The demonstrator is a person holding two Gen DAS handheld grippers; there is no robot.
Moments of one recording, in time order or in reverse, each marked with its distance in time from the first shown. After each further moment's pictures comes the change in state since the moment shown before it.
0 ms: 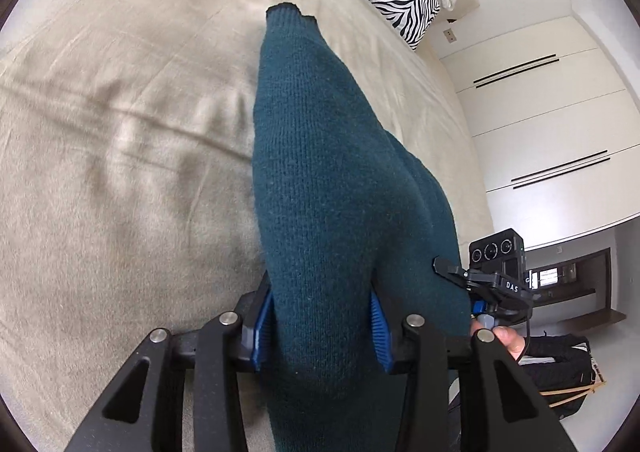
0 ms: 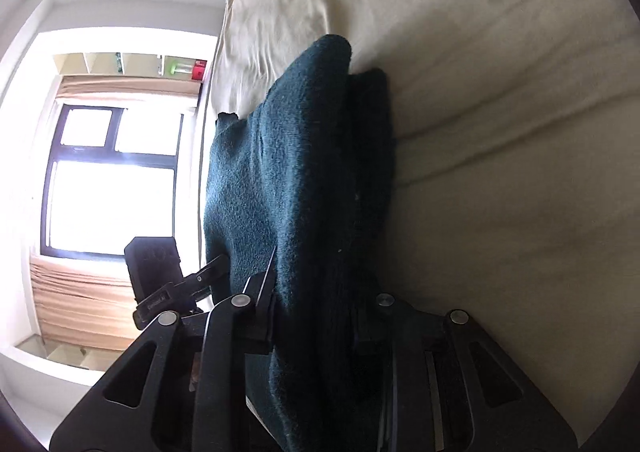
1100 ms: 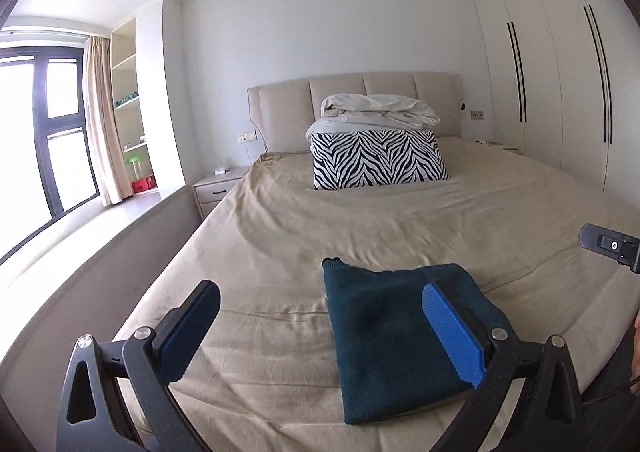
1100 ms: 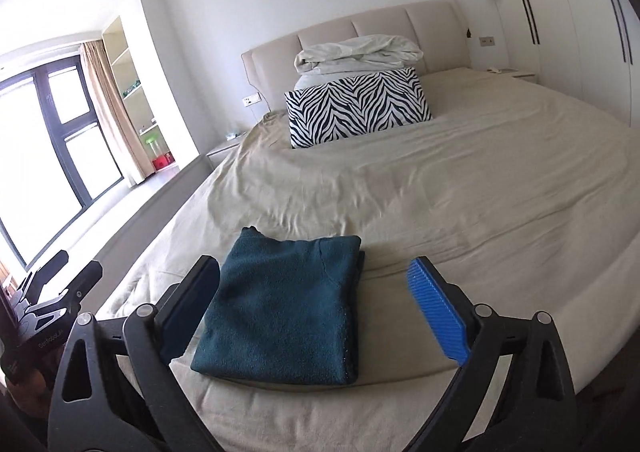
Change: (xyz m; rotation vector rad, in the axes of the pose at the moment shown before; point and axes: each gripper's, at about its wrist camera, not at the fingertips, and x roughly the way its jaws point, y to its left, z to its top) left arm -0.162 -0.189 -0.202 0.601 -0.786 0.715; right arm -0.172 0.196 -0.241 -0.604 -0.772 -0.498
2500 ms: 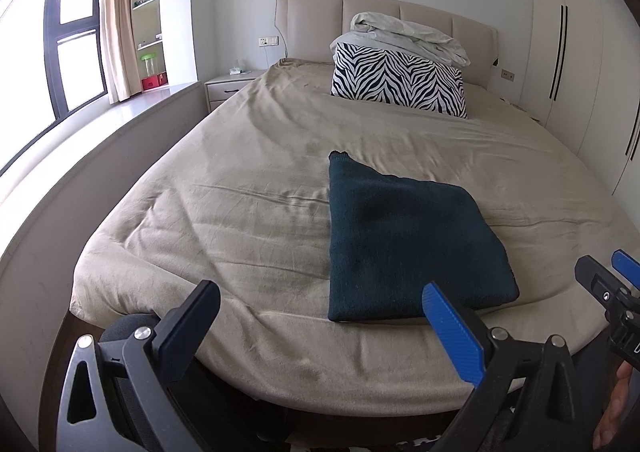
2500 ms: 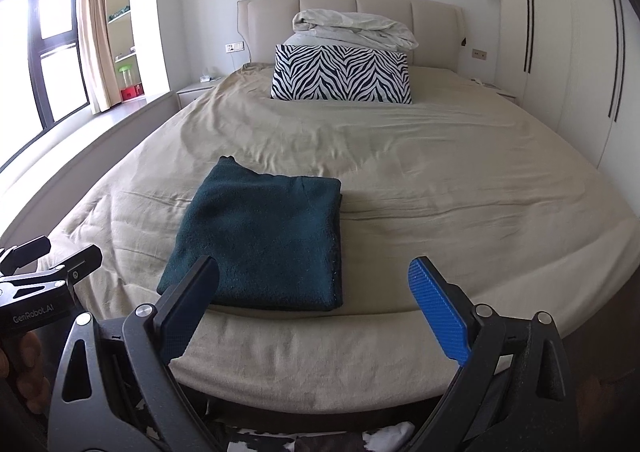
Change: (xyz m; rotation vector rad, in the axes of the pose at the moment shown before) left arm 0.007 0.006 -0.055 -0.173 0.299 0.012; right arm -0.038 0.058 -0.059 -0.197 0.146 -0.191
